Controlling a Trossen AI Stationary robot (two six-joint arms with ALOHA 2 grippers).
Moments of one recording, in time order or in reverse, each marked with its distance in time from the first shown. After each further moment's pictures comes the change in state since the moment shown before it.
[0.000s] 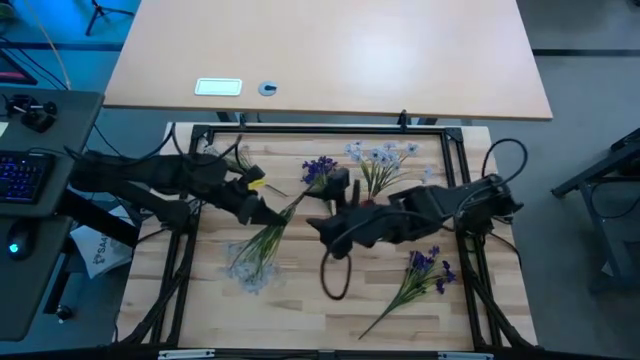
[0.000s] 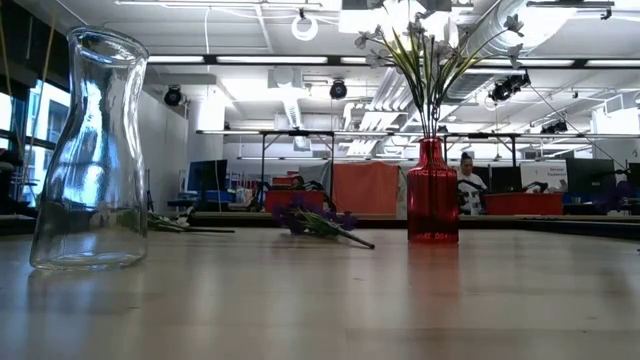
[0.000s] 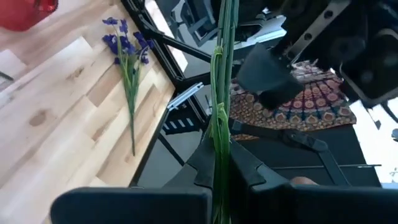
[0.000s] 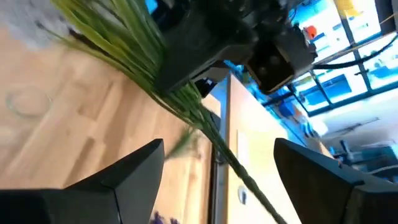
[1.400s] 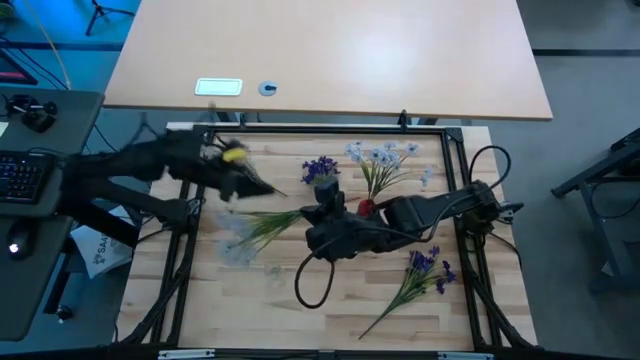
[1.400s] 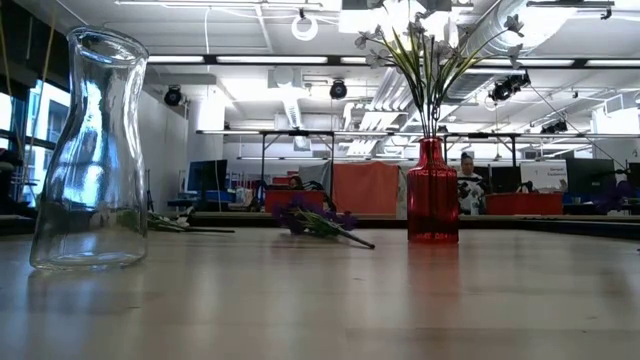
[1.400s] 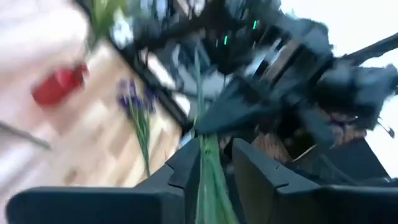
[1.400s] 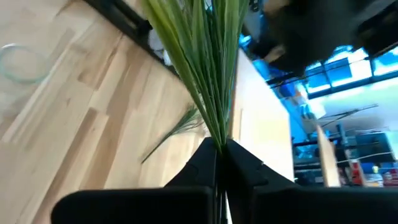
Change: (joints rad) left arm 0.157 -0.136 0.000 -0.032 -0.019 0.191; right arm -0.005 0.101 0.069 -0.114 0.053 0.034
